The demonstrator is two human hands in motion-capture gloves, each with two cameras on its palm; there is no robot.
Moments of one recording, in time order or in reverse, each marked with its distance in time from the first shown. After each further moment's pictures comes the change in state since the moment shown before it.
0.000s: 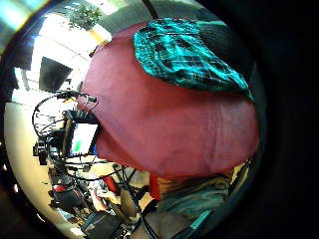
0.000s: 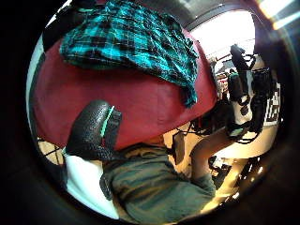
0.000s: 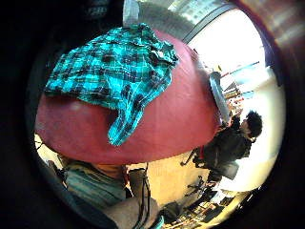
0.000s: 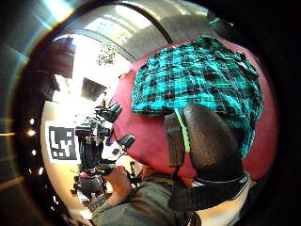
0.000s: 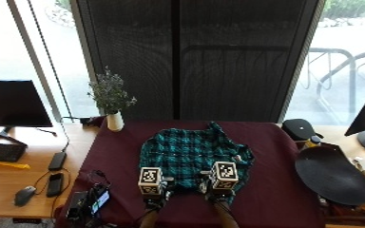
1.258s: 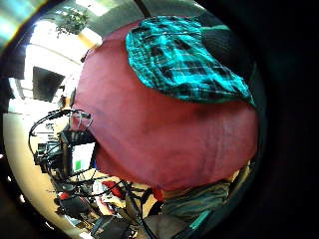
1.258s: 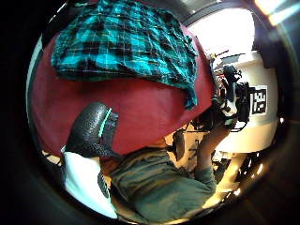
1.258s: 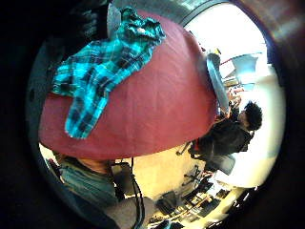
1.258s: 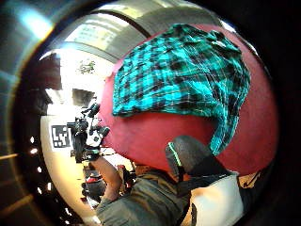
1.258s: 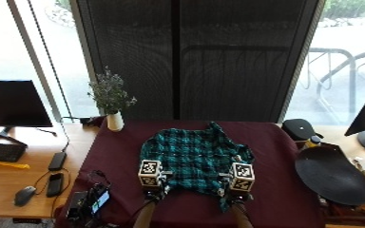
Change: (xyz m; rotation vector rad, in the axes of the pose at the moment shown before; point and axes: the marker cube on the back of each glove) left arm -0.015 -0.055 0.010 0.042 -0.039 0.038; right arm 0.094 0.004 0.033 -0.185 0.035 0.111
